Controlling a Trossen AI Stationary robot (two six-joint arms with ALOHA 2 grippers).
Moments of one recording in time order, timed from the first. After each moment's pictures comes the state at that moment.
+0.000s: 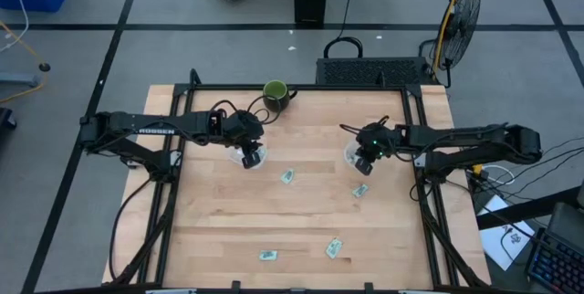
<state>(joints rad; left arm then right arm) 0.17 1.33 0.96 -0.57 -0.11 -0.11 -0.23 1.08 0.50 -0.42 0.05 0.32</state>
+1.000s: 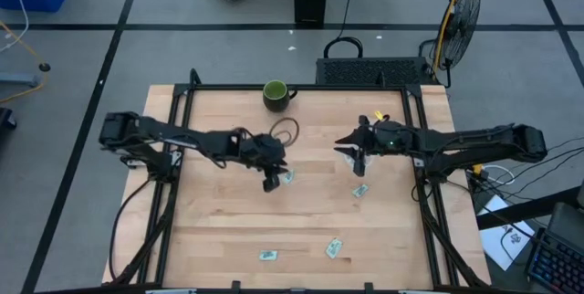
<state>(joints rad) 0.00 1.55 0.96 -0.17 0.03 -0.24 -0.11 0.98 0.50 0.08 0.05 0.01</state>
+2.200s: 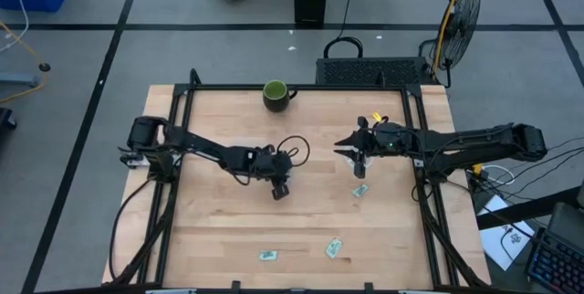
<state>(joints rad) -0.06 1.80 0.96 -0.09 -0.15 -0.34 -0.10 0.99 0.50 0.08 0.05 -0.03</state>
